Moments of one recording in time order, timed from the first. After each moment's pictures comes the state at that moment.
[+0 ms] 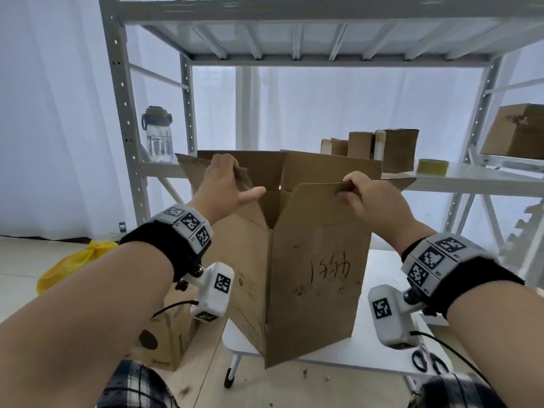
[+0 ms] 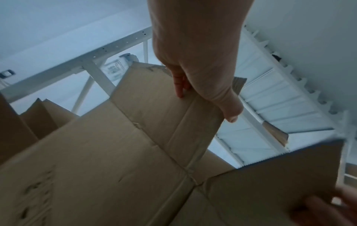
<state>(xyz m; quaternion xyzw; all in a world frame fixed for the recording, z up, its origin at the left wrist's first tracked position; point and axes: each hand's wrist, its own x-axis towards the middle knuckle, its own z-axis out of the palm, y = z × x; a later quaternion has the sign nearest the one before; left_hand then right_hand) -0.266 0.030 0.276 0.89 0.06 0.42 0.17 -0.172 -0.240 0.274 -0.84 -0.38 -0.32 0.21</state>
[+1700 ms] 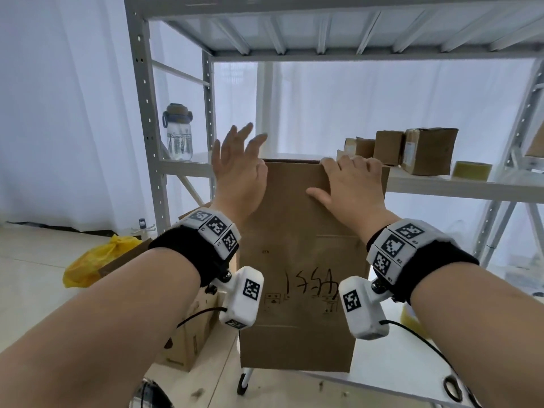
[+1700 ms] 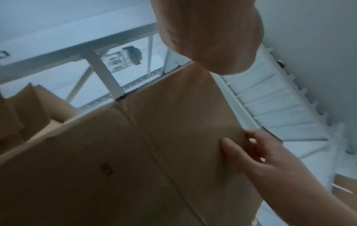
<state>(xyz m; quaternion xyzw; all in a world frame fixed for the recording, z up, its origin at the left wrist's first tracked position) -0.250 0.028 0.285 0.83 0.08 0.55 0.08 -0.159 -0.149 0.289 -0.86 -0.32 -0.39 0.01</state>
